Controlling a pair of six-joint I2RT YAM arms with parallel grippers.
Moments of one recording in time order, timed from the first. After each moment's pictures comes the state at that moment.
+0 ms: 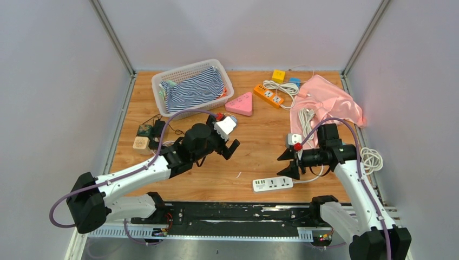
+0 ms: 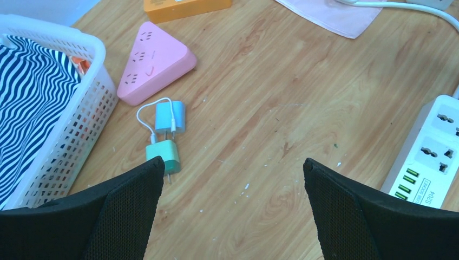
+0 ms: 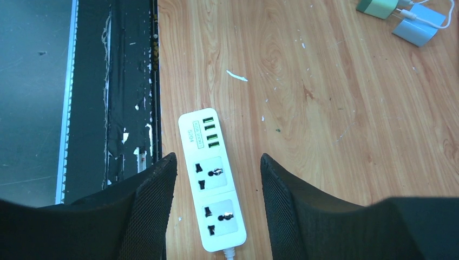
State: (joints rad) left arm -0.89 1.12 0.72 0.08 -0.10 0.13; right arm 0.12 0.87 0.74 -1.00 -1.10 -1.07
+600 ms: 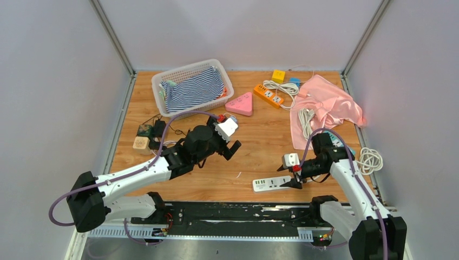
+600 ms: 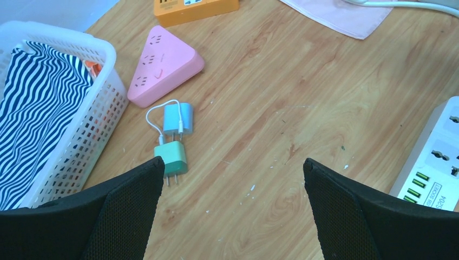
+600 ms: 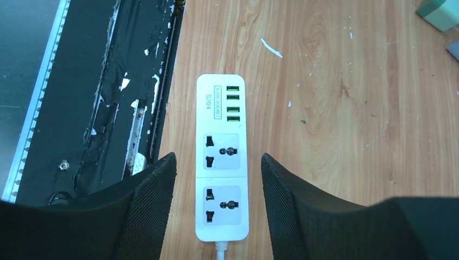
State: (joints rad) left arm -0.93 1.12 0.72 0.09 -0.18 0.15; right arm 0.11 0.91 0.62 -1.15 -1.07 -1.56
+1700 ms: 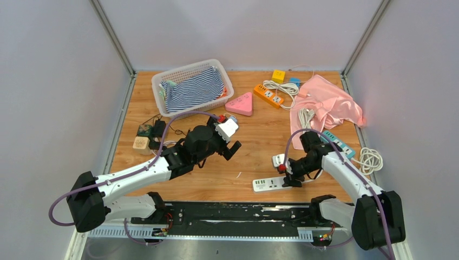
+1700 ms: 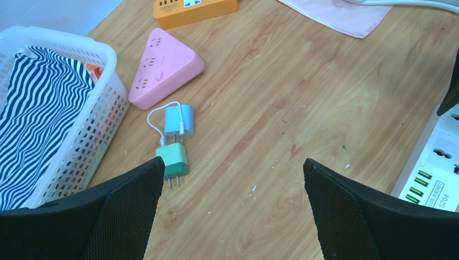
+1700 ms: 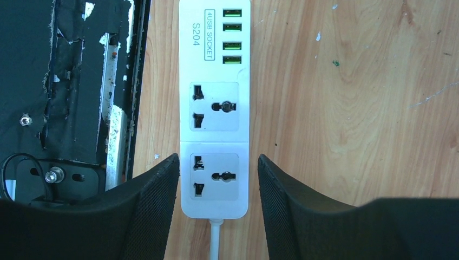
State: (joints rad) left arm -0.93 1.12 0.72 0.10 -0.18 0.17; right arm 0.23 1.08 0.60 -0.98 -0.79 -1.46
